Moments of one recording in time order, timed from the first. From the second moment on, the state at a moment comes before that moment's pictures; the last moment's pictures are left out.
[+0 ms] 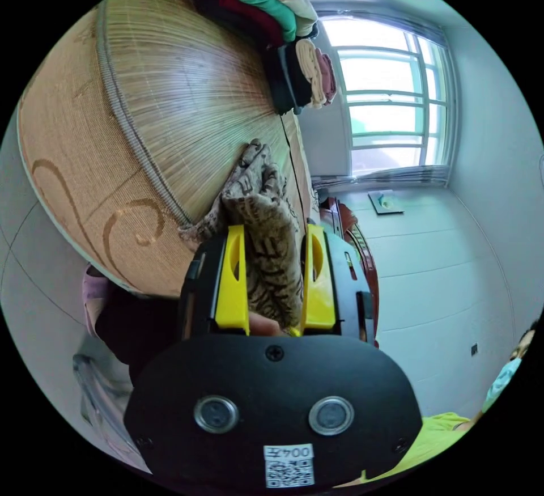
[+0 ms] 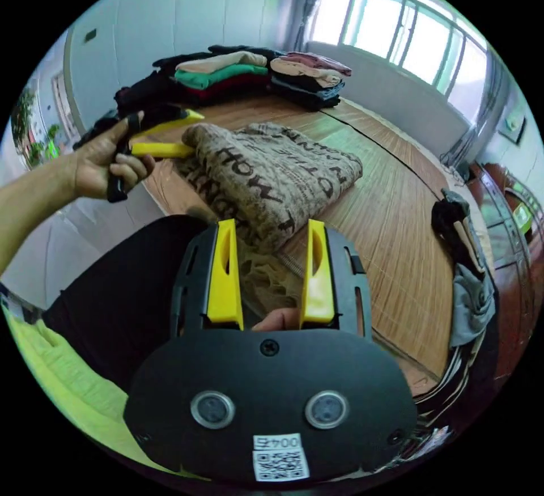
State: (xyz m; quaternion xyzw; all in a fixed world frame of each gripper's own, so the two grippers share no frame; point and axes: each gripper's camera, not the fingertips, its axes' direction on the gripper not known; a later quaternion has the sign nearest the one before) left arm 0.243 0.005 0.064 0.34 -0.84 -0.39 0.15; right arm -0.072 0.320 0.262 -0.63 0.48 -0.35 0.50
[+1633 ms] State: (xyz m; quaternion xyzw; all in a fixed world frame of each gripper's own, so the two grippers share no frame) left arm 0.084 0.077 0.098 0.17 -0.89 -0.42 0.10; right arm -0.013 0.197 0.168 -0.73 0.42 -0.30 0.45
